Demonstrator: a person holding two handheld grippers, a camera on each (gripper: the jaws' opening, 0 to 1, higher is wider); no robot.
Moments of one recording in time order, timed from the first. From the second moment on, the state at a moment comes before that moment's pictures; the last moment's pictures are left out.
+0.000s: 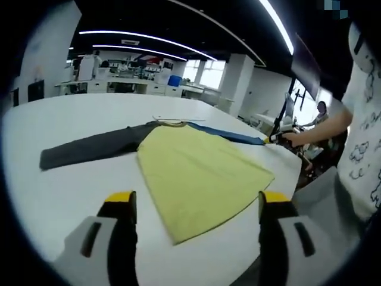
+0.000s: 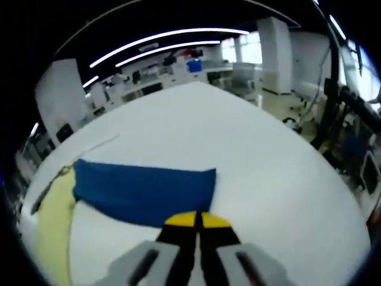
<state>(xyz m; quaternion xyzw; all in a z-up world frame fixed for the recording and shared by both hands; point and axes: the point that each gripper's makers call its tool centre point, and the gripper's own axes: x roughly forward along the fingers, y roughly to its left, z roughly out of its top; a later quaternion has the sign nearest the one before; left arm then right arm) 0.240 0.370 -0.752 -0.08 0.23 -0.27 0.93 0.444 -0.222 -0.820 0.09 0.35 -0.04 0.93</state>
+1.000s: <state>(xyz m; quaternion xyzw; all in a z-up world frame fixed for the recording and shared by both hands) 0.236 0.376 -0.756 -0.07 0.22 -0.27 0.93 0.520 -0.079 -0.739 0.07 0.26 0.14 0.95</state>
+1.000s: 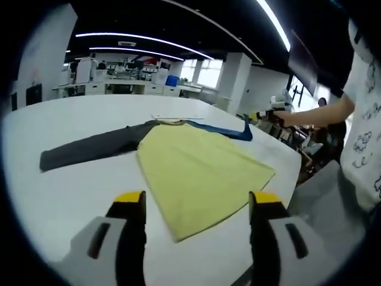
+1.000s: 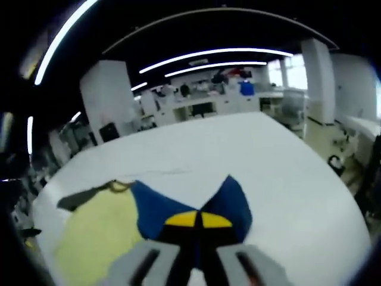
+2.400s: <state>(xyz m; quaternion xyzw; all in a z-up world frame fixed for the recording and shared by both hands) 0.221 0.380 -0.763 -0.09 0.23 -0.26 0.93 0.543 0.196 -0.697 0.09 0.23 0.35 0.90</state>
